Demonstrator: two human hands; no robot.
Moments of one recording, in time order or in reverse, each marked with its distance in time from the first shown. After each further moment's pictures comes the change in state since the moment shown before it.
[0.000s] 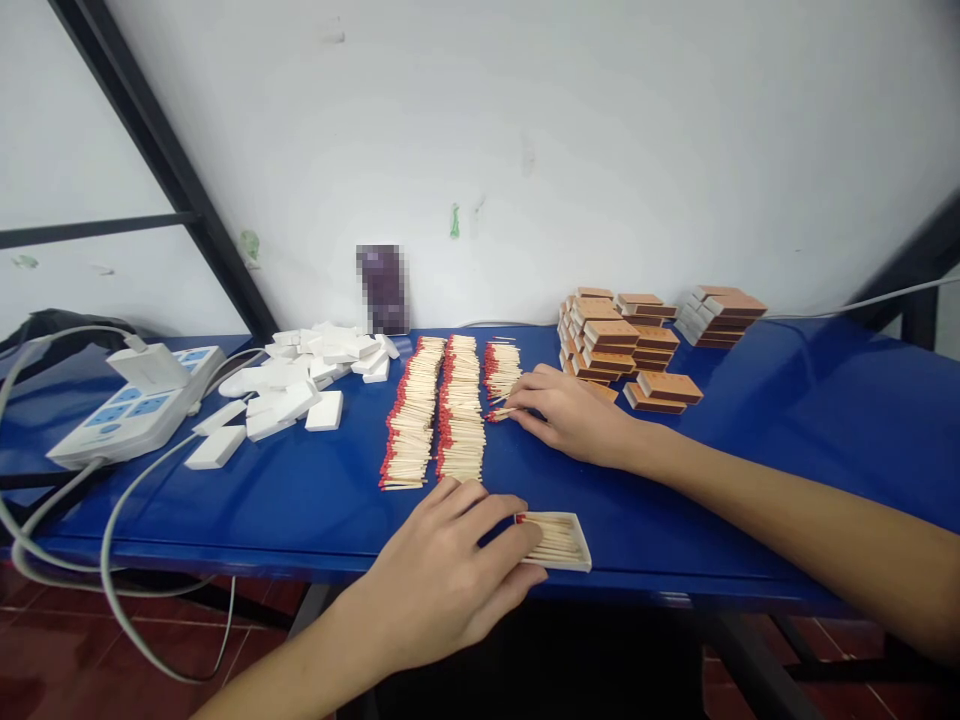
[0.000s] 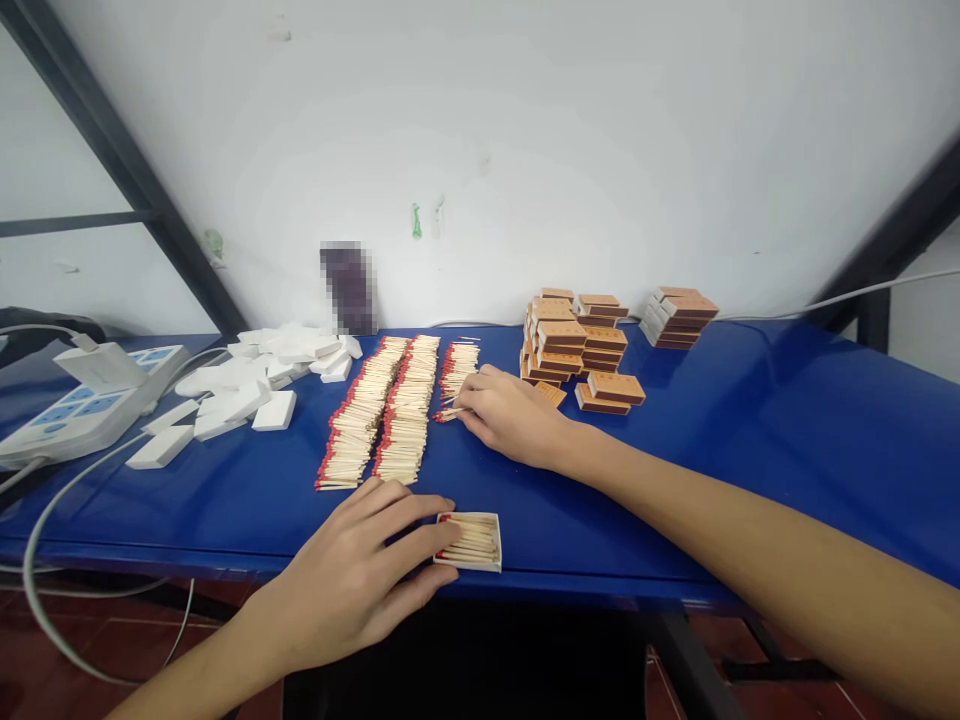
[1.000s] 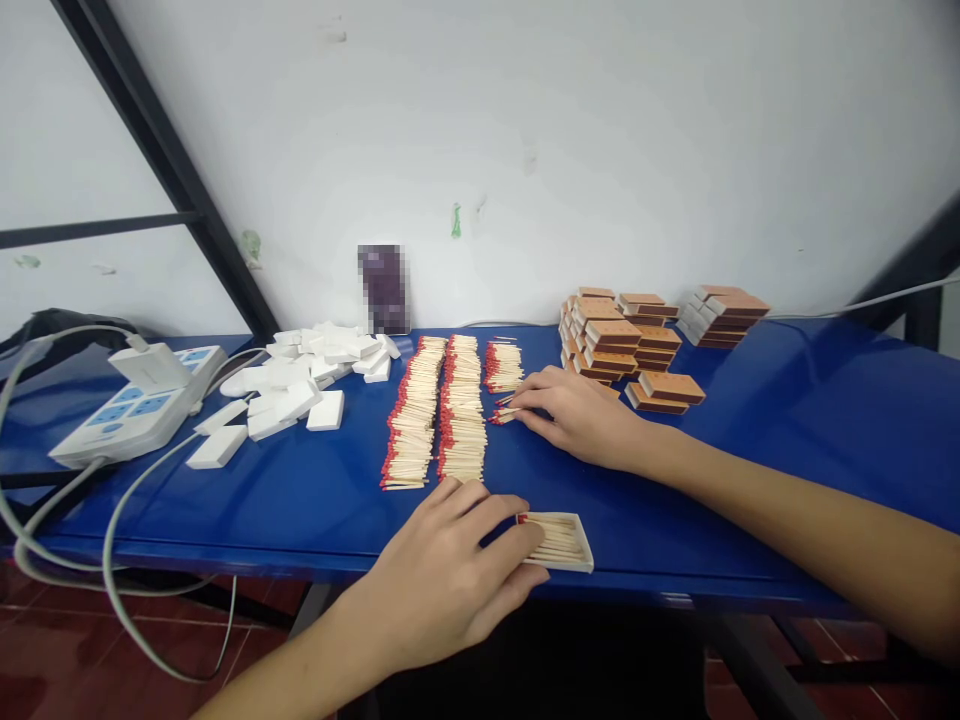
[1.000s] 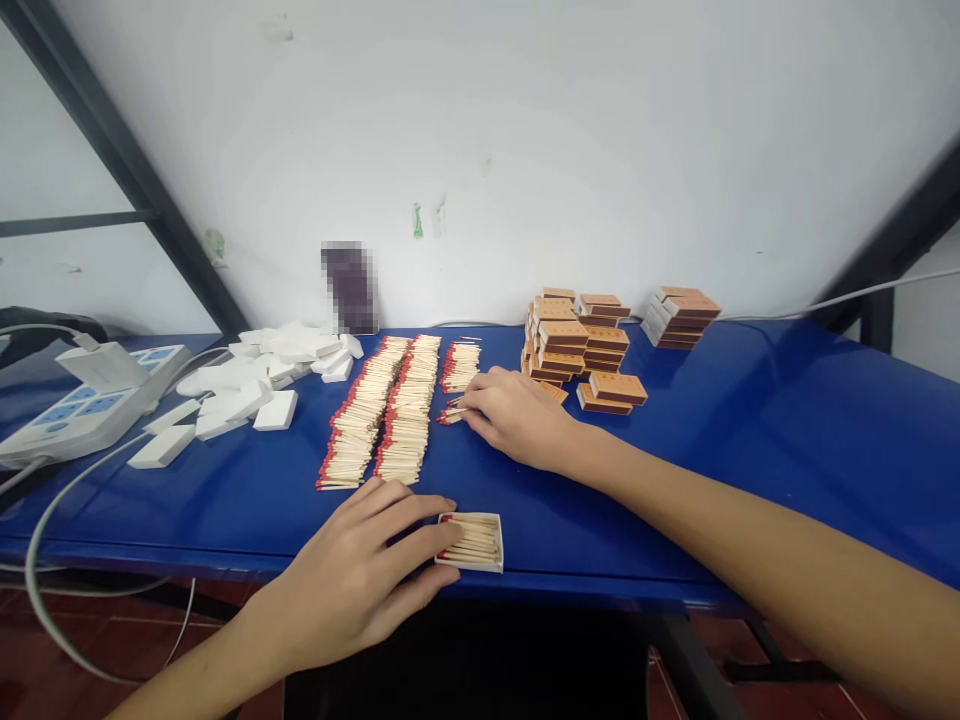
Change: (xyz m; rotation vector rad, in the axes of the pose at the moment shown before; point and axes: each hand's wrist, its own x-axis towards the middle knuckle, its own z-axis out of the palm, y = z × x) left_hand 0.000 -0.001 0.001 -0.004 -0.014 -0.004; right_hand -0.004 -0.003 -0.006 -0.028 -0.026 0.088
